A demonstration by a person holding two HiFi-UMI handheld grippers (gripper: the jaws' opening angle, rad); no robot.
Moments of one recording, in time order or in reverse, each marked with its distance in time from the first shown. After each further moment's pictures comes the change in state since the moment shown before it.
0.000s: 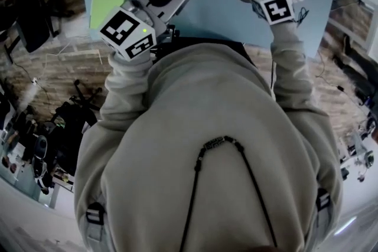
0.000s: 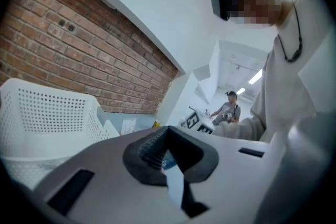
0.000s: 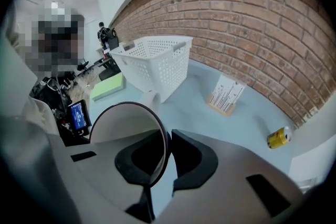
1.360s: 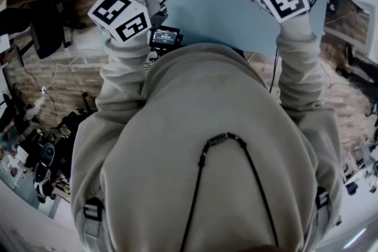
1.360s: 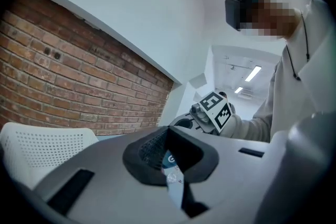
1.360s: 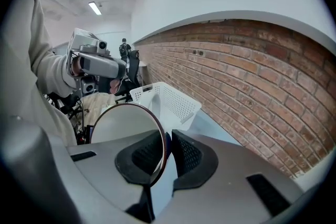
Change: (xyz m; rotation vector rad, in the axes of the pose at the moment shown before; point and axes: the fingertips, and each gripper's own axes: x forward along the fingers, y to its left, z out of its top) left arm 0.005 -0.041 0.092 0.107 -0.063 -0.002; right arm -0.147 0.027 0.145 -0.242 -0.286 0.031
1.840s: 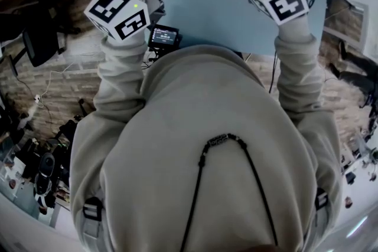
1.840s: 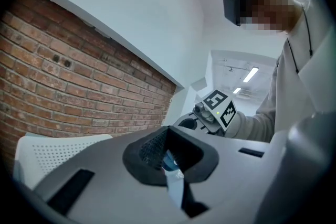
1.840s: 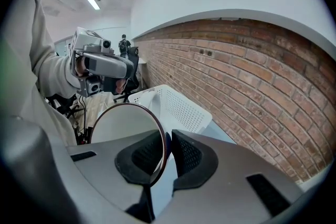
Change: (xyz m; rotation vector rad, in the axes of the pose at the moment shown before) left arm -0.058 0.074 0.023 0.018 -0.037 -0.015; right arm 0.056 0.026 0.069 -0.017 0.047 -0.013
